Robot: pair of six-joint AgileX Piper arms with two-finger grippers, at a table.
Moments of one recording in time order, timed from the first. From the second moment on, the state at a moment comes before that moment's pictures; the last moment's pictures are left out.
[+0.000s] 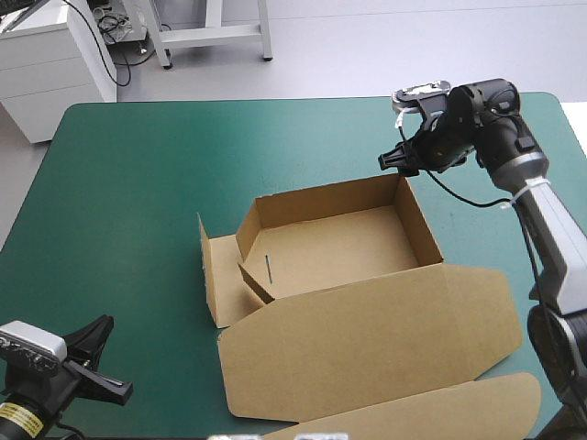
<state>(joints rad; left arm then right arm) -0.49 0.16 -0.50 0.22 0.77 -0.16 0.27 1.74 -1.85 0.03 1.24 -0.05</state>
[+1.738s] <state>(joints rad) -0.49 0.16 -0.49 0.24 0.80 -0.17 0.27 1.96 -1.75 0.06 1.23 0.03</state>
